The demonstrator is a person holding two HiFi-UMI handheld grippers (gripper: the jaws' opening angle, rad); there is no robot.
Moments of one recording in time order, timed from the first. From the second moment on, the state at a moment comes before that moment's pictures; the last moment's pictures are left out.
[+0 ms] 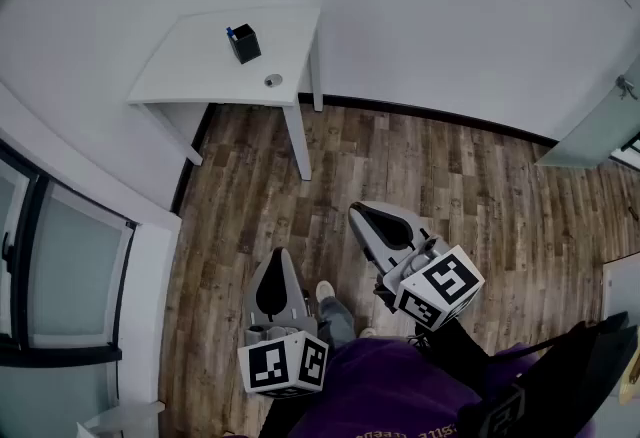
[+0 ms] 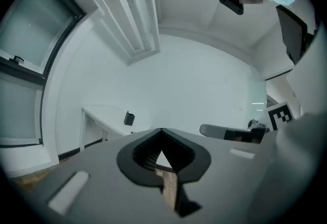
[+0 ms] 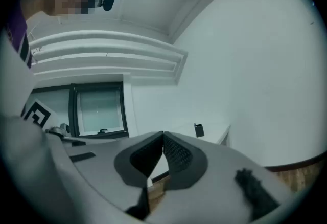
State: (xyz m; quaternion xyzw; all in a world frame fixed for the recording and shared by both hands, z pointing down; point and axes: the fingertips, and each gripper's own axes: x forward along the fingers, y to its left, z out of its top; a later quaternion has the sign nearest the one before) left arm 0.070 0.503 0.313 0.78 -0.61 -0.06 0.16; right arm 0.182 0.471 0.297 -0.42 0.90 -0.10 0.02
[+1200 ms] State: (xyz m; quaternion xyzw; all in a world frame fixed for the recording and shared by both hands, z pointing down) left arm -0.011 0.338 0.349 0.77 -0.62 -0.04 0.18; right arm 0.100 0.301 0.324 -0.41 0.90 -0.11 0.00
